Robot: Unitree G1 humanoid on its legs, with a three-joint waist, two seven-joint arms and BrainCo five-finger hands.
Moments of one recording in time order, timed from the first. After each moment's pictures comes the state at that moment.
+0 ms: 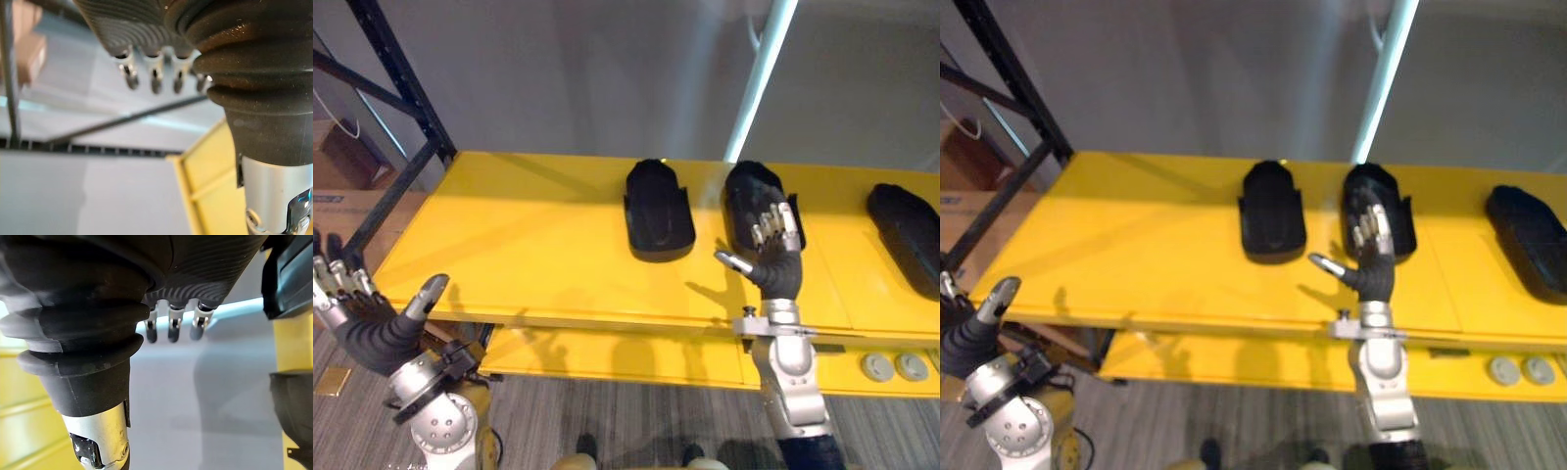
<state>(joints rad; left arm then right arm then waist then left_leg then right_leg) 0.28 0.03 0.29 -0.51 -0.02 -0.42 0.59 -0.03 -0.16 0.06 -0.14 0.17 -0.34 -0.13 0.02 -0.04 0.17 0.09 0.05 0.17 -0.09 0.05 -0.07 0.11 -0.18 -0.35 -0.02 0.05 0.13</state>
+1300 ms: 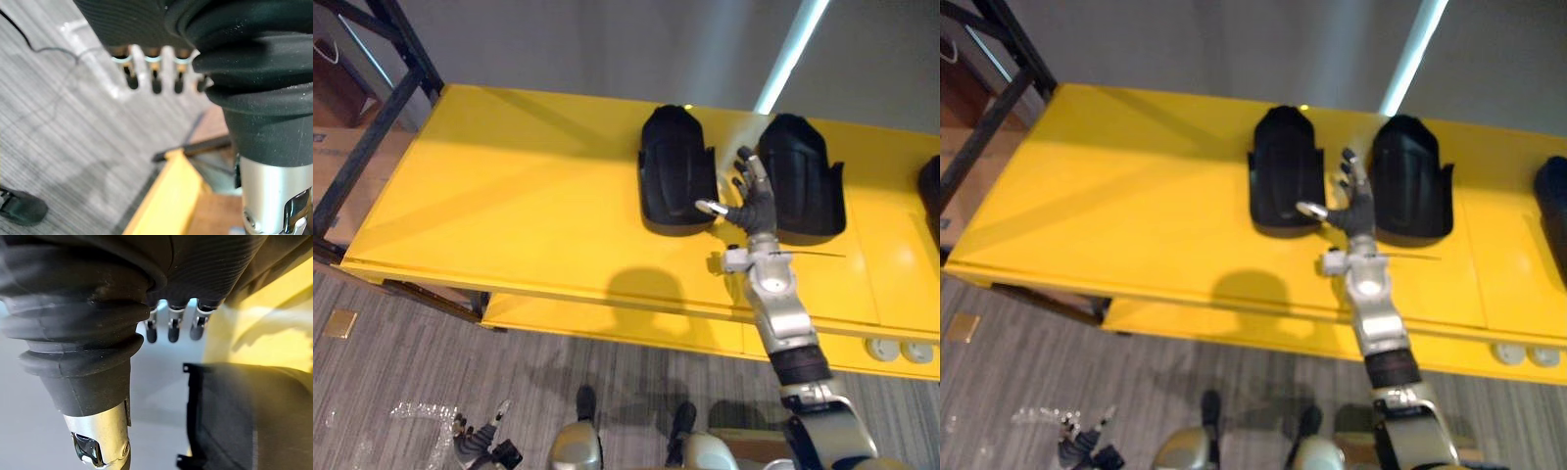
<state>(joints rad) 0.23 0.04 0.27 0.69 -0.35 -0.28 0.37 -0.49 -0.24 0.05 0.23 0.09 -0.11 -0.19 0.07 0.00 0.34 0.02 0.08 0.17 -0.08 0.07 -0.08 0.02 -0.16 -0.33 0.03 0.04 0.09</state>
